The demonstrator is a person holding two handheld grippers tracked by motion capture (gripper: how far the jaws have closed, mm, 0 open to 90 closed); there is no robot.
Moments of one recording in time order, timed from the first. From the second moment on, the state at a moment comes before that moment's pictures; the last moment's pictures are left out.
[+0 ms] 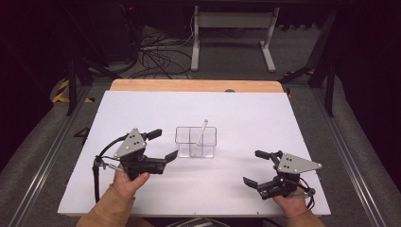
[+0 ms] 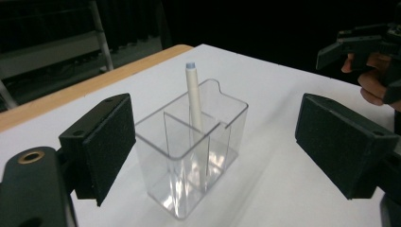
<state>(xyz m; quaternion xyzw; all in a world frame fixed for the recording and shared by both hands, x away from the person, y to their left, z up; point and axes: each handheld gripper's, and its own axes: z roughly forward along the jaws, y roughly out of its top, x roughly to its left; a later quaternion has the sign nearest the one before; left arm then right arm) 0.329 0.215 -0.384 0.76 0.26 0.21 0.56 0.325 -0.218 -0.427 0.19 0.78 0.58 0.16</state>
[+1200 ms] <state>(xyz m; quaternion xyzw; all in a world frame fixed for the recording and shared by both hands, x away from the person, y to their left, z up) 0.300 0.279 -0.448 0.76 0.31 0.22 0.53 0.325 -0.221 -0.433 0.19 0.78 0.57 0.17</state>
